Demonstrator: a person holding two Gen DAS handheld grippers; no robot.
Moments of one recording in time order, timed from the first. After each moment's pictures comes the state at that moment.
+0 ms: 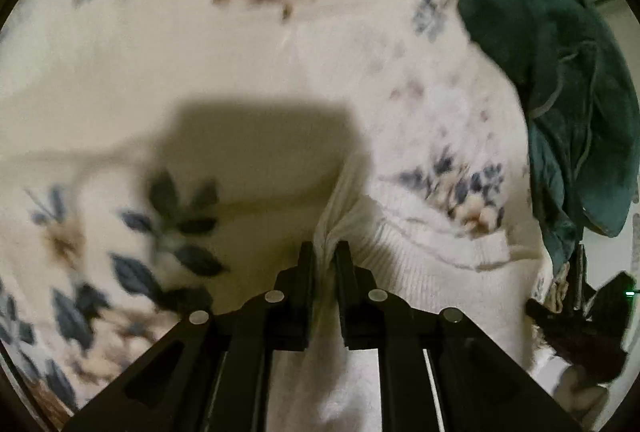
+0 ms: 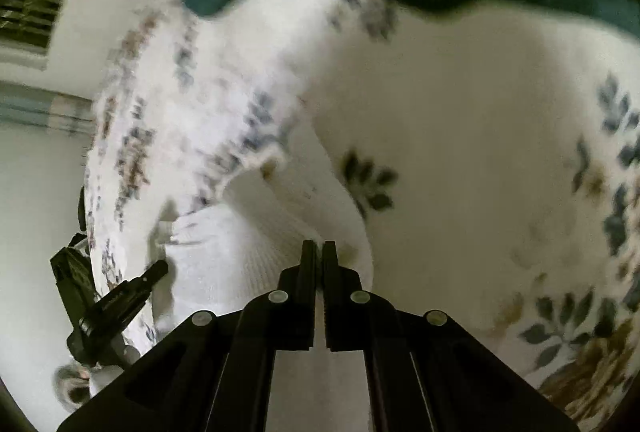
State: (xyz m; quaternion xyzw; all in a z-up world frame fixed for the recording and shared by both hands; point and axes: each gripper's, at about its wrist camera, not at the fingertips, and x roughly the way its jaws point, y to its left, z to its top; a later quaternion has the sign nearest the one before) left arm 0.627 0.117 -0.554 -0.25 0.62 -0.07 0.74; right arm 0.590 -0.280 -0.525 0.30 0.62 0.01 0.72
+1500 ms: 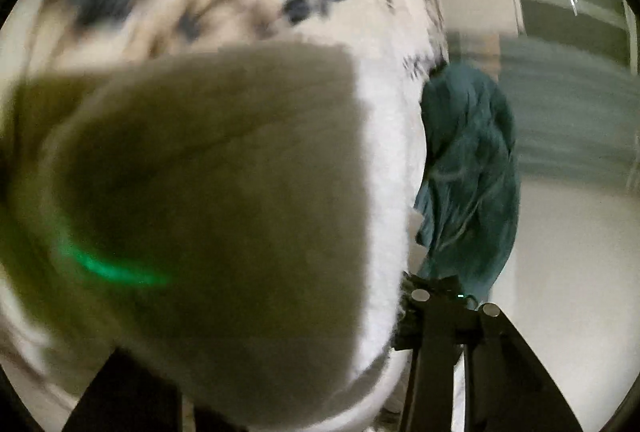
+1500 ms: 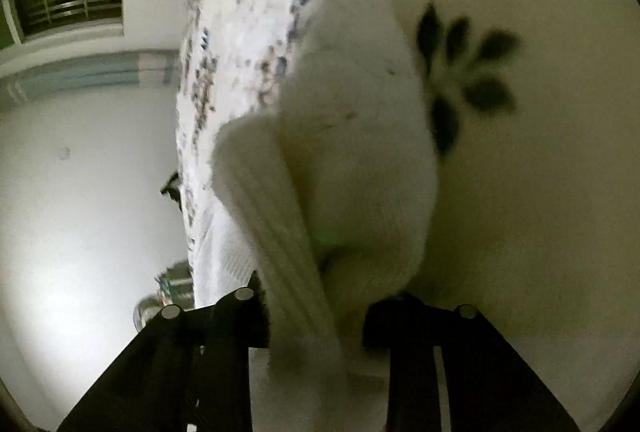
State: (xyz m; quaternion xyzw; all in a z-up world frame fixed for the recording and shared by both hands) left arm 0.454 0.122 -0.555 -0.57 0.45 -0.10 0.67; right arm 0.561 -0.260 -0.610 0.41 0.60 0.22 0.65
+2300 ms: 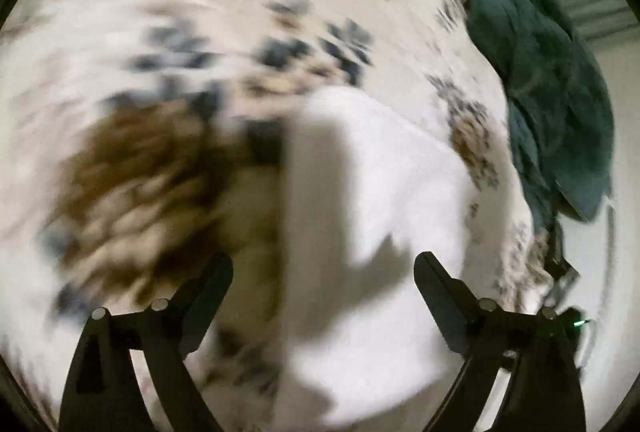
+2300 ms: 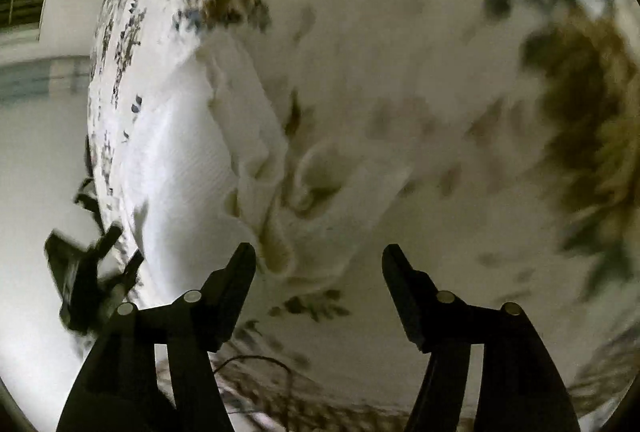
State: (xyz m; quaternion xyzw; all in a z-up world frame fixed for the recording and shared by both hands) left arm 0.355 0.206 -0.464 -0.29 0.59 -0.01 0.76; right arm 0.360 -0.257 -0.543 0.31 0.68 0.04 0.66
